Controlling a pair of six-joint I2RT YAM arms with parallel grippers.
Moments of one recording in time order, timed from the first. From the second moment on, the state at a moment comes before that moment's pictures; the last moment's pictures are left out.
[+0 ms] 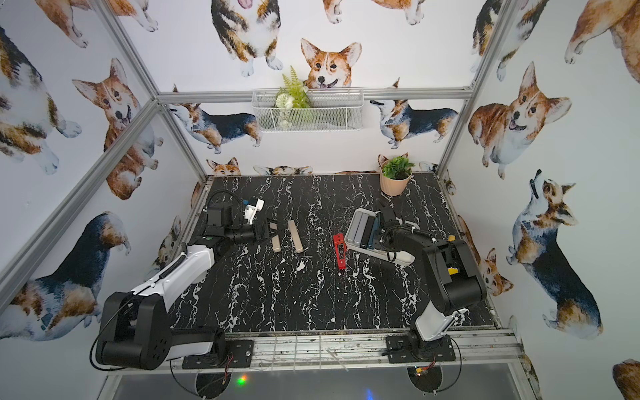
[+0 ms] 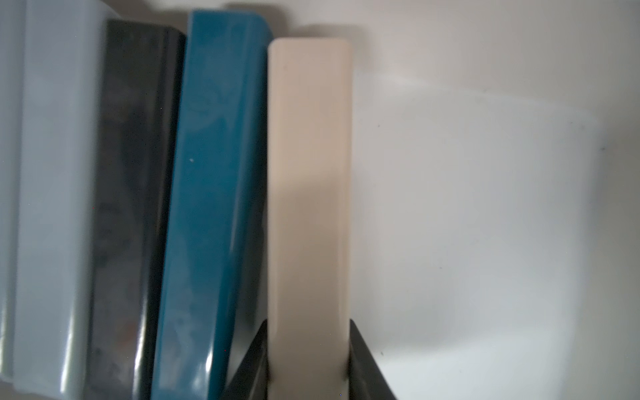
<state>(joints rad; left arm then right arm) -0.15 1.34 0.81 -0.11 0.94 -0.54 0.30 1.65 0.89 -0.37 0.13 0.42</state>
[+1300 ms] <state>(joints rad) -0.15 1.33 0.81 -0.11 0.94 -0.54 0.29 1.53 0.89 -0.37 0.14 0.42</state>
